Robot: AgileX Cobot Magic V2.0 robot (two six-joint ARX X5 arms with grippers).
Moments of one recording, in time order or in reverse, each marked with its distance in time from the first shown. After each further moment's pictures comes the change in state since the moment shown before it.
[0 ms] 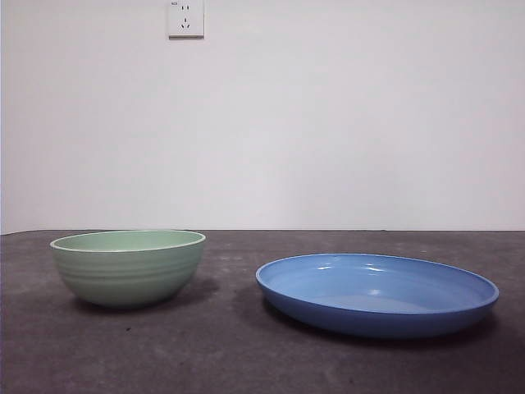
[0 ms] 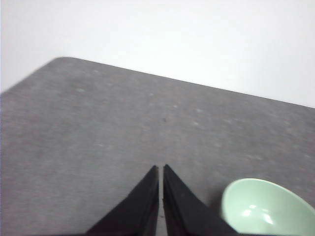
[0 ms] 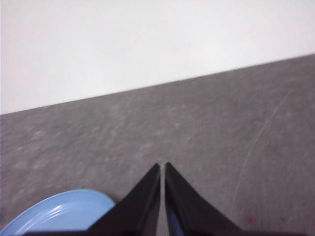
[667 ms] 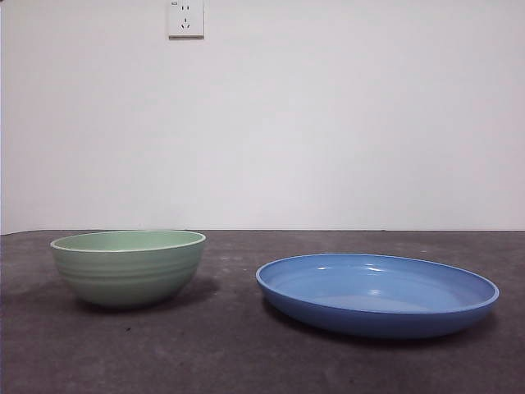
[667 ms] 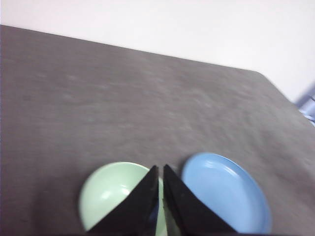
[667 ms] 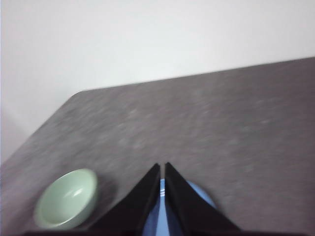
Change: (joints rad) left arm -0.064 0.467 0.536 -0.273 0.451 -0.023; right arm 0.000 0.373 0.511 -0.262 -0.353 0.021
